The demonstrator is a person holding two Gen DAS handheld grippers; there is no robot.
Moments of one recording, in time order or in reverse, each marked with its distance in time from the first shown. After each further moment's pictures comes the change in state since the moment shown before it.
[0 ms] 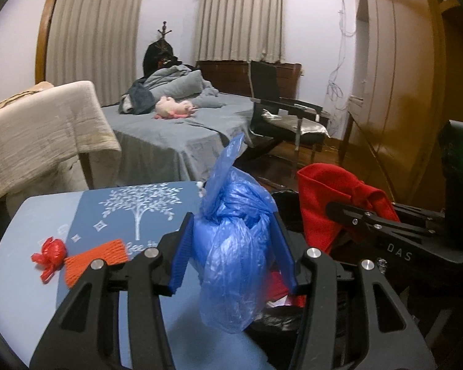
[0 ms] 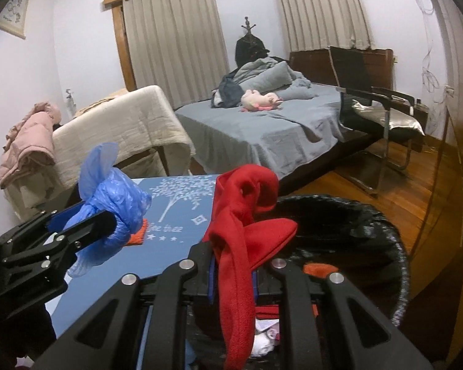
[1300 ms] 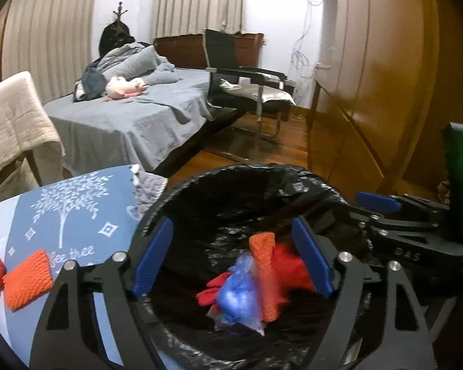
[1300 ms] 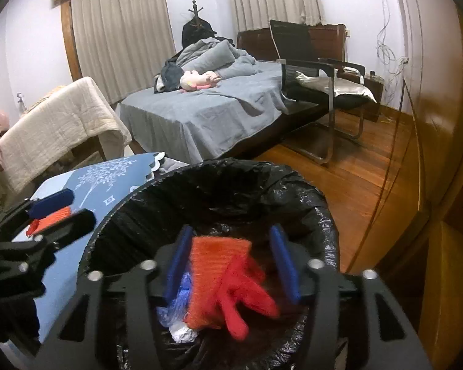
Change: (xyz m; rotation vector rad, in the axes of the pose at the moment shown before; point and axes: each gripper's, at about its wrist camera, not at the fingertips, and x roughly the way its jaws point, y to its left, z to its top) left arm 0.096 -0.053 -0.014 0.079 0.125 -0.145; right arm 0.018 -0.100 -0.026 0.096 0.084 -0.194
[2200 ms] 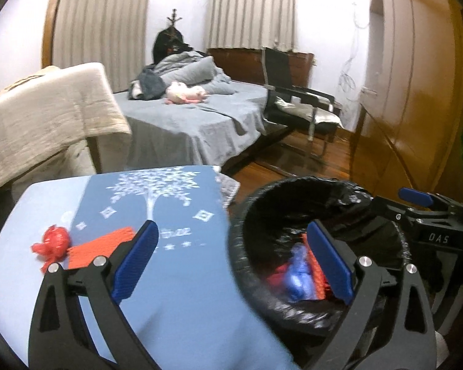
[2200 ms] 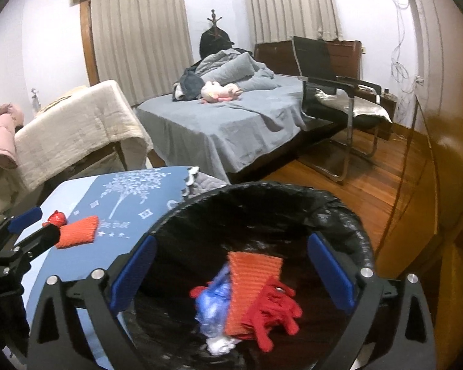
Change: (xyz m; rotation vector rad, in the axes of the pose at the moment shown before) left arm -0.087 0.076 -0.018 -0.122 -0.072 0.205; right arm -0.013 0.074 0.018 -0.059 -0.048 0.061
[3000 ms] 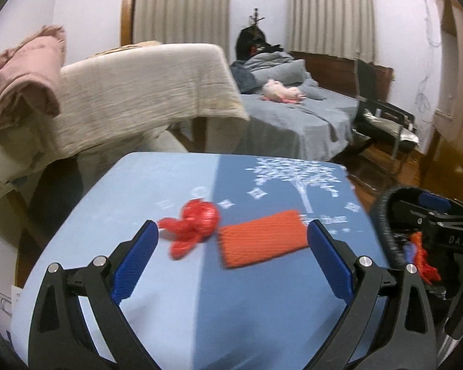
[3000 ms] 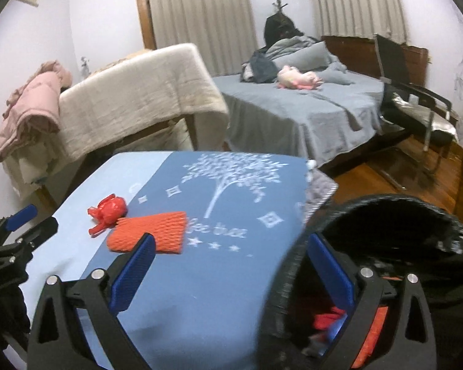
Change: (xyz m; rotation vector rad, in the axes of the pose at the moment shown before) left arm -0.039 0.177 -0.031 -0.158 -0.001 0.331; right arm 0.092 0.172 -0.003 -0.143 0.085 0.222
